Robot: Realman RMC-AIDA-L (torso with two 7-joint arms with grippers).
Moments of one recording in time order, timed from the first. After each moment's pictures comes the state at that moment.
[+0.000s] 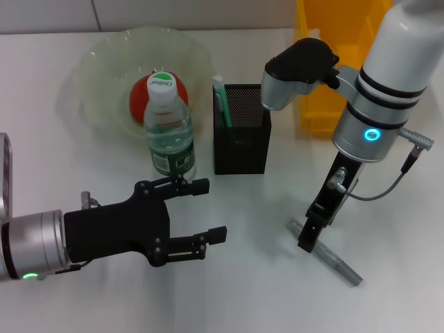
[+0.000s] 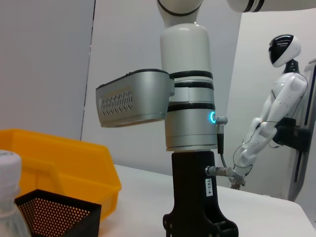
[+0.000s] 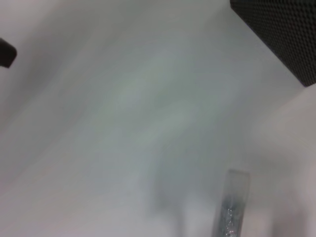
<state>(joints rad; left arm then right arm) -0.35 -2.07 1.14 0.48 1.54 1.60 -0.97 1.12 2.09 -1.37 -0.53 -2.60 -1.56 2.54</state>
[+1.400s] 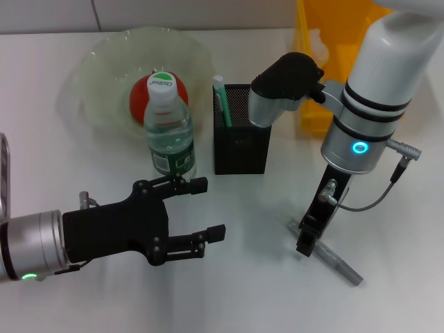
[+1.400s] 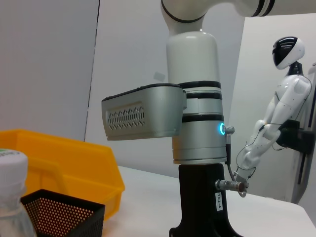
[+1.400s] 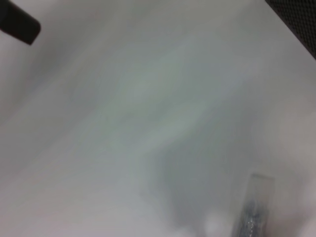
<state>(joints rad) -0.35 -2.07 1.14 0.48 1.54 1.60 -0.97 1.12 2.09 -1.53 -0.52 -2.47 -1.52 2.56</state>
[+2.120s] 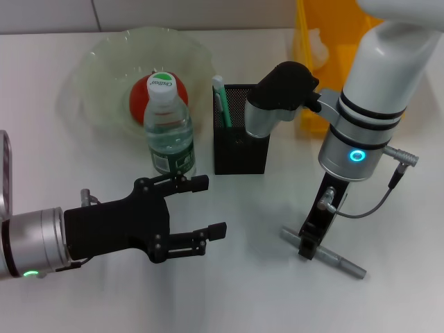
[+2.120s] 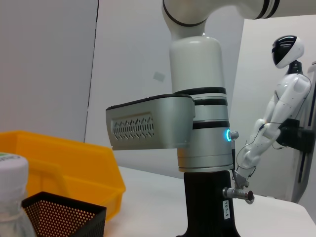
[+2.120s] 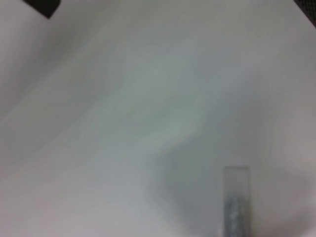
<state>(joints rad) -0.35 -2.07 1.14 0.48 1.54 1.59 -0.97 1.12 2.09 -1.62 -0.52 -2.41 -1.51 2.56</state>
